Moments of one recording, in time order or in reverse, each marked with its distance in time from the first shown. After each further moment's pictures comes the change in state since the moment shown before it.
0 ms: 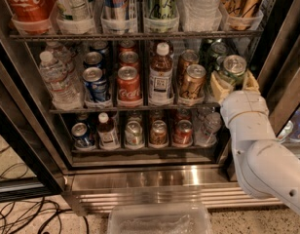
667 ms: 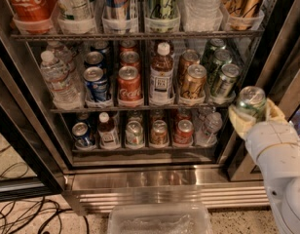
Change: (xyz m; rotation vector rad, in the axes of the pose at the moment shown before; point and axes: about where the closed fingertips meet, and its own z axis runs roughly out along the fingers) arm 0.029 -0.037 -0.080 -0.015 0.194 -0.156
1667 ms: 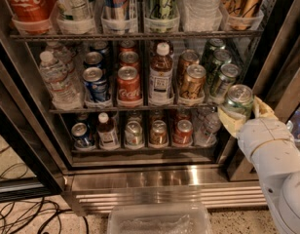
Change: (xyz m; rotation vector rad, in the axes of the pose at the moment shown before) arm -0.012 0.022 -0.003 -0.079 -0.002 -0.011
